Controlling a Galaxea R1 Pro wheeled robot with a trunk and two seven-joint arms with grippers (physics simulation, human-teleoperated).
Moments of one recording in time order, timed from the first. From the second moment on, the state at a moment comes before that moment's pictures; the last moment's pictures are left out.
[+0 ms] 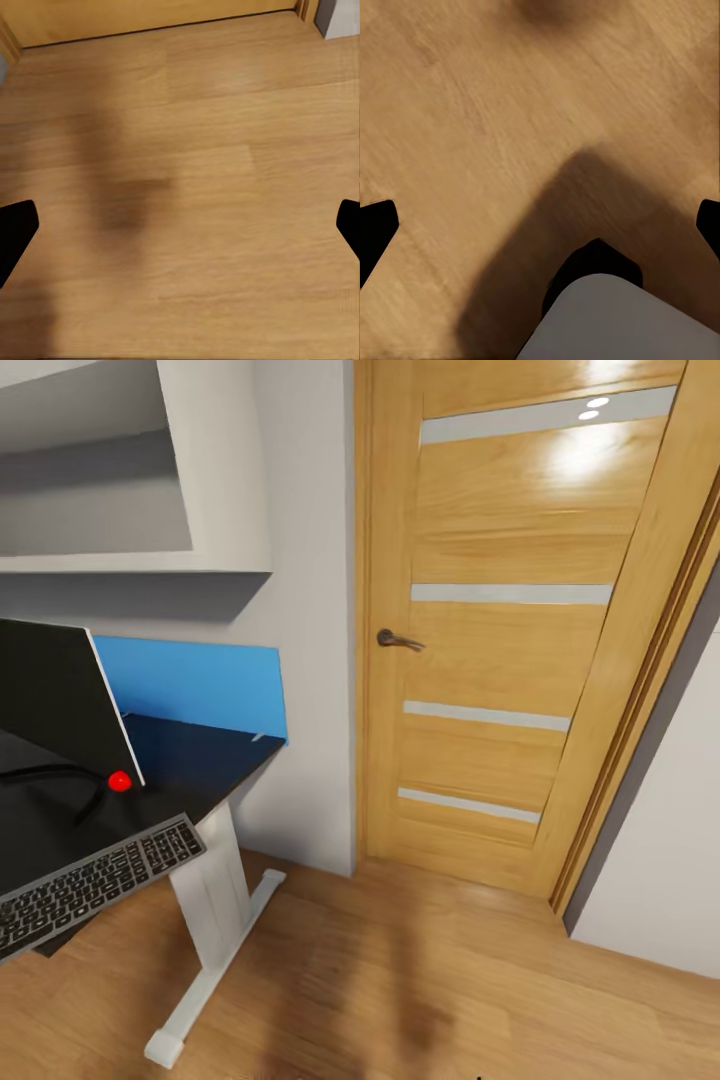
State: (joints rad) left arm 0.02 0.18 -0.12 -0.23 0.77 -0.26 -0.06; right arm -0.21 0.05 0.16 -0.19 -0.47 -0.70 -0.10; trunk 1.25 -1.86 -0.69
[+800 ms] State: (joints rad) left arm 0.02 0.18 -0.12 -0.22 0.78 -0.30 -0.06; right arm -0.21 0.05 0.16 -0.19 -0.46 -0.70 -0.10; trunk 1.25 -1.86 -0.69
